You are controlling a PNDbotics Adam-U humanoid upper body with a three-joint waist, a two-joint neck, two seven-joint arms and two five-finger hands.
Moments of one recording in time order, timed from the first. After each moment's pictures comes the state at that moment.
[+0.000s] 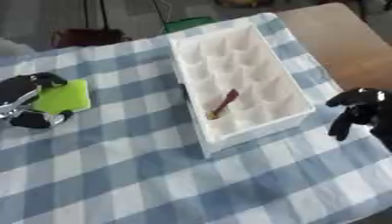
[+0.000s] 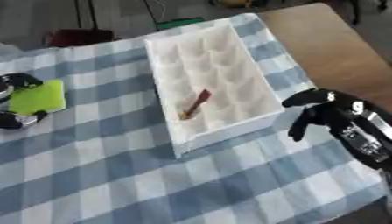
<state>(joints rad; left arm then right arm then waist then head) -0.68 0.68 -0.07 -0.94 -0.96 -0.43 -0.12 -0.20 -0.36 -0.07 -1.94 -0.26 -0.17 0.68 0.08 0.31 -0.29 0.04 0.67</state>
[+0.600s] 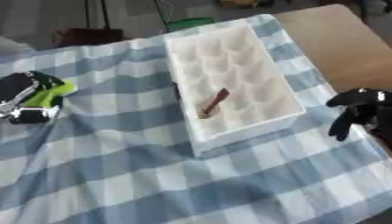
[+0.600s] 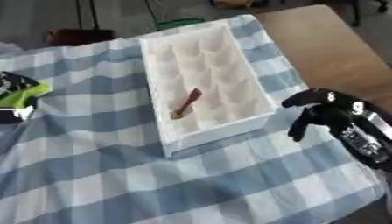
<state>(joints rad) -0.67 0.68 -0.07 -0.98 -0.81 -0.40 -0.13 -0.20 -0.36 -0.07 -1.94 -0.26 -0.17 0.68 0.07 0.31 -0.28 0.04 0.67</state>
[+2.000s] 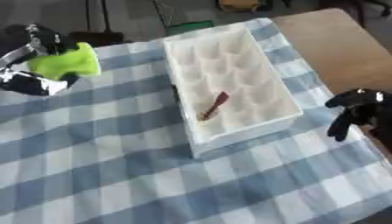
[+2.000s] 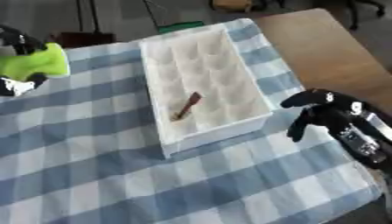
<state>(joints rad) -0.73 0.72 -0.12 -1.41 -0.52 -0.40 -0.32 -0.20 -0.36 -0.07 -1.94 -0.27 -0.17 0.68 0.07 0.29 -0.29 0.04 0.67</state>
